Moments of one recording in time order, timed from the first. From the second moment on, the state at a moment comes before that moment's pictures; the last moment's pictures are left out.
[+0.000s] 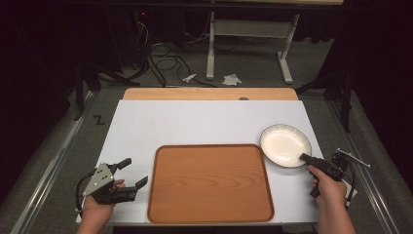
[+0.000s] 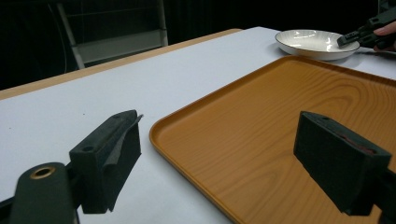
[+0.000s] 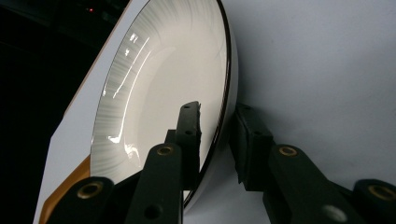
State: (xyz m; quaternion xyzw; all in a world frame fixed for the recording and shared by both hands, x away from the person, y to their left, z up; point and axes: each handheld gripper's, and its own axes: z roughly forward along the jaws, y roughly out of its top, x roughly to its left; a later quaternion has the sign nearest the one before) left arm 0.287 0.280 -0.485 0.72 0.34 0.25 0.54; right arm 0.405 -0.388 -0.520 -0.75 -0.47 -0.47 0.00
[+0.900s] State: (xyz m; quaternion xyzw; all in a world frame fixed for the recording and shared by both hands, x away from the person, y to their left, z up) left arm 0.285 0.282 -0.484 0.72 0.34 0.25 0.55; right arm 0.400 -0.397 -0.509 -0.74 -0.46 -0.49 -0.01
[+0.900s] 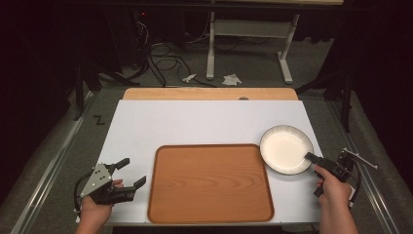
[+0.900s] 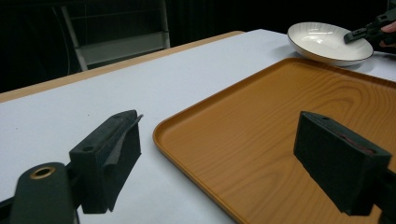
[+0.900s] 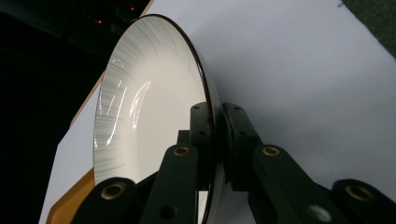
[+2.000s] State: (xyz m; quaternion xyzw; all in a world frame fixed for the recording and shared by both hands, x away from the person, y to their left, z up) left arm 0.284 0.286 -0.481 0.72 0.34 0.26 0.55; right arm 0.395 -0.362 -0.479 -0.67 -0.53 -0.52 -0.02
